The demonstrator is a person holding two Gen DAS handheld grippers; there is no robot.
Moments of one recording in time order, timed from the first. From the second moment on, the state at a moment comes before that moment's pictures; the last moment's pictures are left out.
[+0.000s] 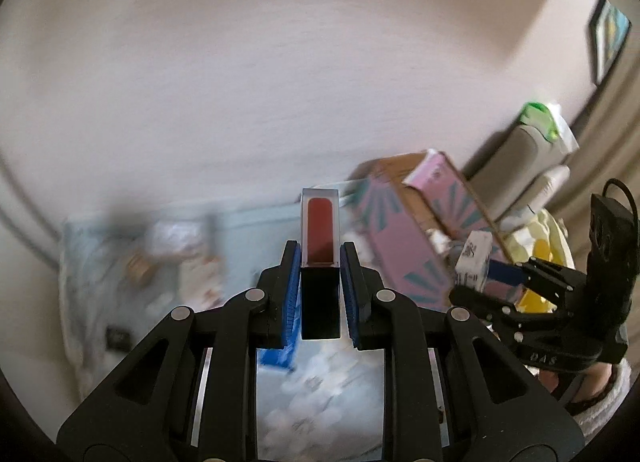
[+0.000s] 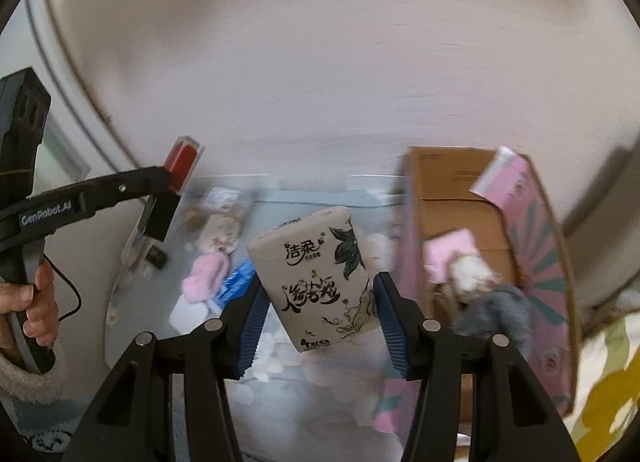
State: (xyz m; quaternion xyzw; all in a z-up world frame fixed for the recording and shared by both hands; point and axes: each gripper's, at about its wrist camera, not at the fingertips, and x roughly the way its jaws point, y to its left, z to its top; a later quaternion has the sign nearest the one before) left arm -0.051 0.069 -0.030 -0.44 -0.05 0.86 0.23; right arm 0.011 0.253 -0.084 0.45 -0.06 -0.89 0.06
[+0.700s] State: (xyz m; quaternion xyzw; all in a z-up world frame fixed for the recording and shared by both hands) left arm -0.121 0.283 -0.041 -0.46 0.03 0.80 0.38; right arm 0.019 0.360 -0.111 0.48 -0.11 -0.87 -0.03
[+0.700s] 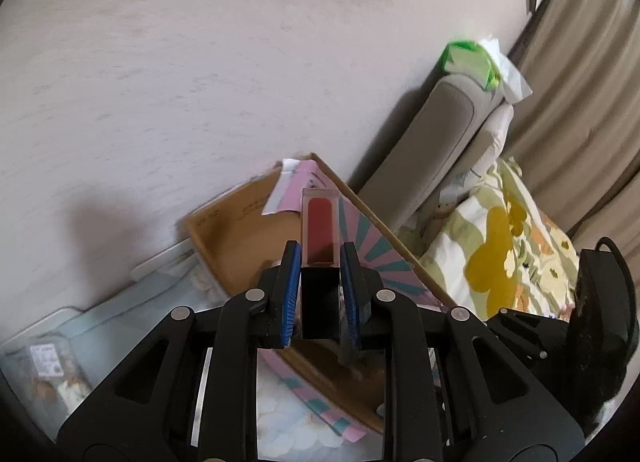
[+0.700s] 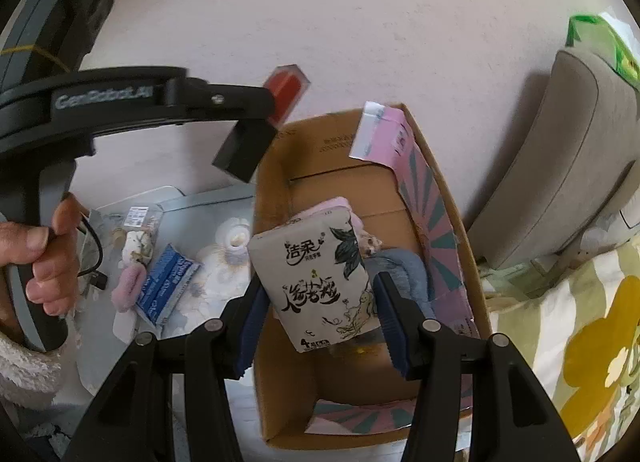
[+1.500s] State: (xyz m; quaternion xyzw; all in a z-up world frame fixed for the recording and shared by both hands) left arm -0.123 0.323 -0.070 -0.46 0.14 0.80 0.36; right arm 0.006 0.373 -0.137 0.52 -0.13 -0.84 -0.04
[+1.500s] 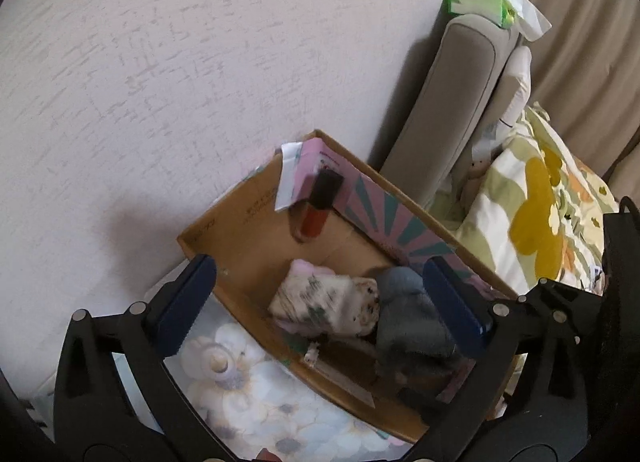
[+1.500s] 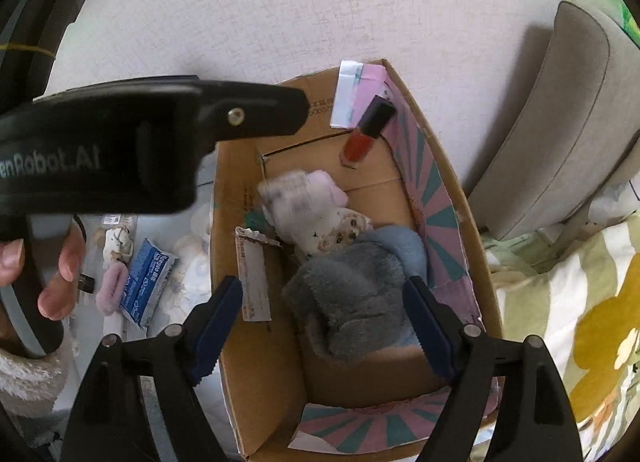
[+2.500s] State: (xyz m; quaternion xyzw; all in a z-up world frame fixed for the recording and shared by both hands) left arm -0.070 0.061 -0.015 -0.42 -0.01 0.88 0.20; right arm 0.006 0.278 -0.078 0.48 -0.04 -0.88 0.01
